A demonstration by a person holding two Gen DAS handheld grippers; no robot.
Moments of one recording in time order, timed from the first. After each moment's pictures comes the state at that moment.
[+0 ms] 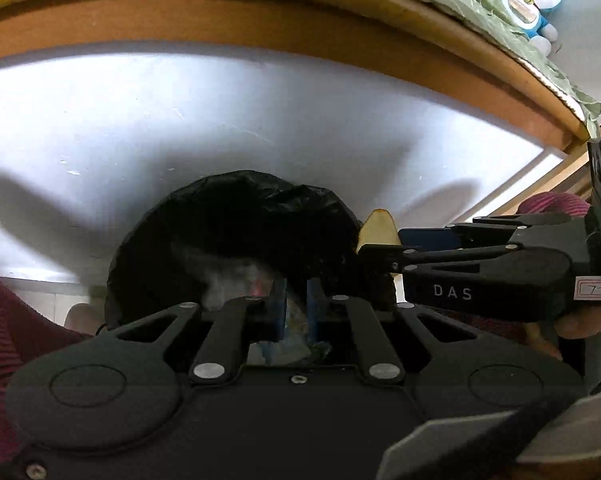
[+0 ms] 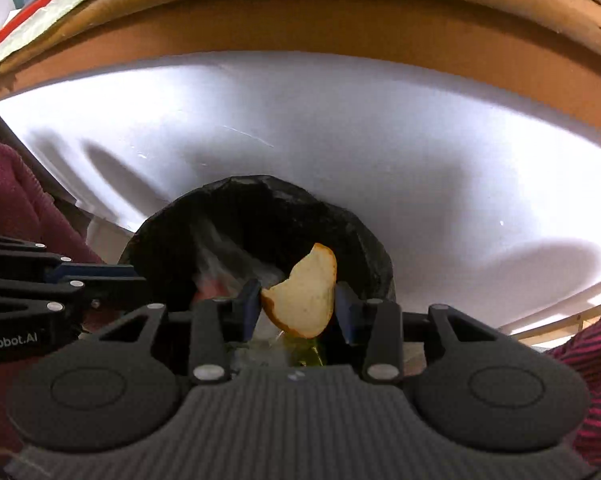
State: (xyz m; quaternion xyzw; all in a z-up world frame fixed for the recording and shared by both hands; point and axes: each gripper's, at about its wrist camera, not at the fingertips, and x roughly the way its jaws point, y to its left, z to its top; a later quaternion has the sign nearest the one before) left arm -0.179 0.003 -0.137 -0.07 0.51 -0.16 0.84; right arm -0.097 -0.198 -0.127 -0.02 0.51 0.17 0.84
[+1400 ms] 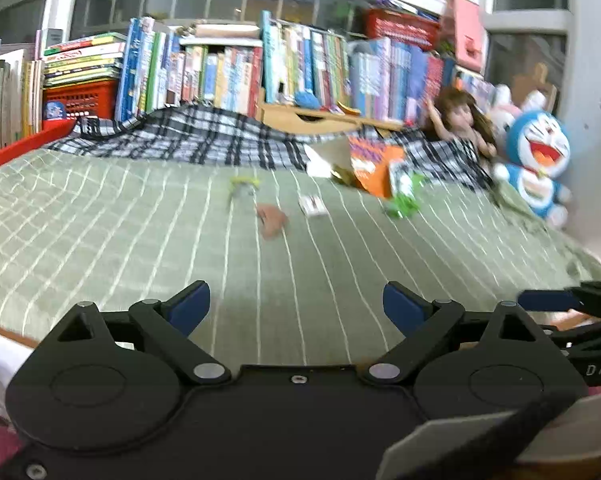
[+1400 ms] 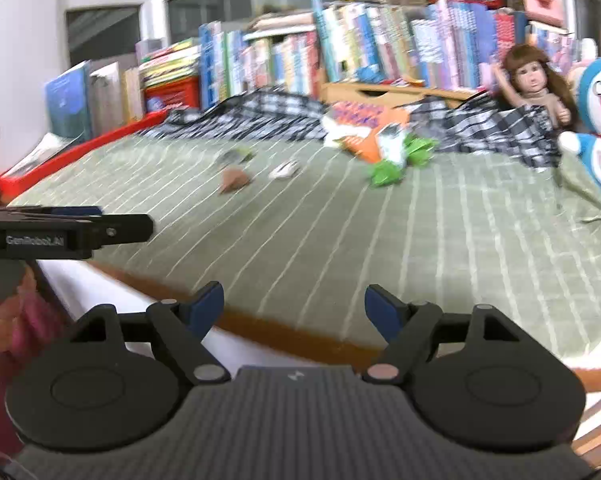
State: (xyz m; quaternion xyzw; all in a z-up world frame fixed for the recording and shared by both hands) left arm -0.119 0.047 0.028 -0.05 0.25 -0.08 0.96; right arm -0.075 -0.223 0.027 -0.01 0.28 0.17 0.94
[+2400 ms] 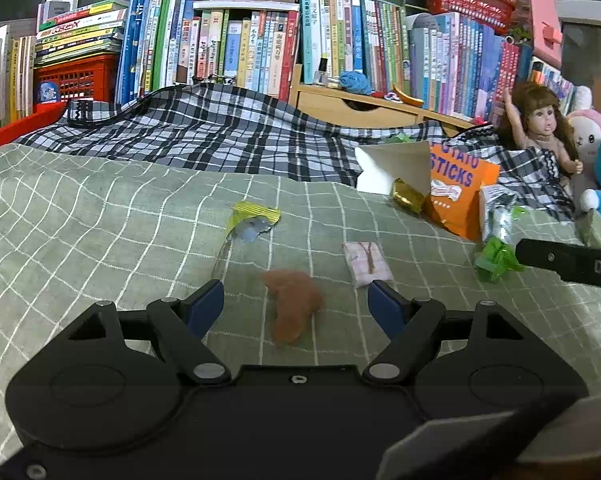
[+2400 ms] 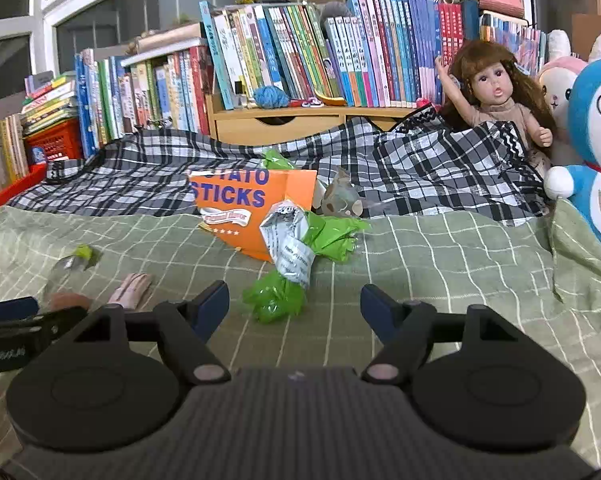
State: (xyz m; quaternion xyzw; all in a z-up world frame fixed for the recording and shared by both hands) left arm 0.063 0.026 -0.013 -0.06 0.28 -0.02 0.96; right arm 0.112 -0.230 0.022 0.01 0.28 0.07 0.96
